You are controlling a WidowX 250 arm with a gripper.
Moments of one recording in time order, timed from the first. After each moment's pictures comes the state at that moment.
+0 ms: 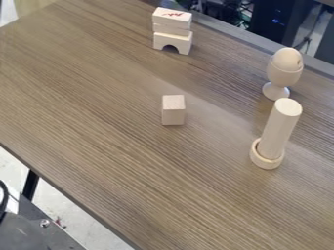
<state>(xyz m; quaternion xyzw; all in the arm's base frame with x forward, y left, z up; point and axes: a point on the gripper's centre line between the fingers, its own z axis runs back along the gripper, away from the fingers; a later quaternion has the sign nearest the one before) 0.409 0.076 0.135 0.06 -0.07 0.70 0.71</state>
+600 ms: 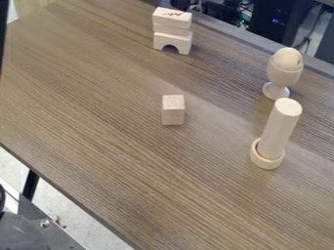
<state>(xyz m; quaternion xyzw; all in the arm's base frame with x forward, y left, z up) 0.426 0.093 0.126 0.03 -0.09 0.76 0.64</state>
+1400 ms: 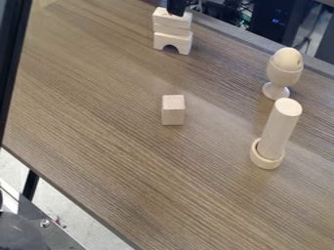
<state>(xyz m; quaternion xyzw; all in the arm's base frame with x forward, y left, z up) 0.437 0.114 0.105 0.03 -0.07 0.81 0.57</state>
